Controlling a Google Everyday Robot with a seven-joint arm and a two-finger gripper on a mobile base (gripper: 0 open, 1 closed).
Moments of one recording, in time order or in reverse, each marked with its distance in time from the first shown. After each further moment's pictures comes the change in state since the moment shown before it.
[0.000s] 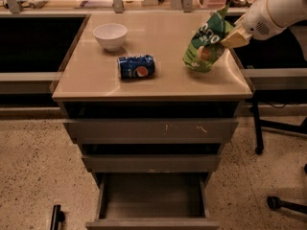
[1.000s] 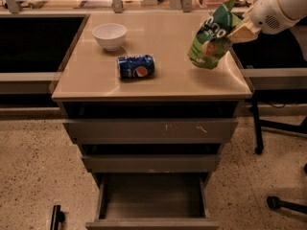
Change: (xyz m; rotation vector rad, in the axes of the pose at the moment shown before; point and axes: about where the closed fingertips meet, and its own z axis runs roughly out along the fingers) arm -0.009 0.008 -0.037 0.064 0.033 -0.018
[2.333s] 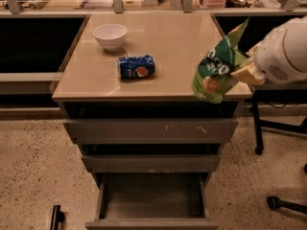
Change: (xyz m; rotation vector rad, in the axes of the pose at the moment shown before) arm 0.026 0.122 -0.062 0.109 0.110 0.031
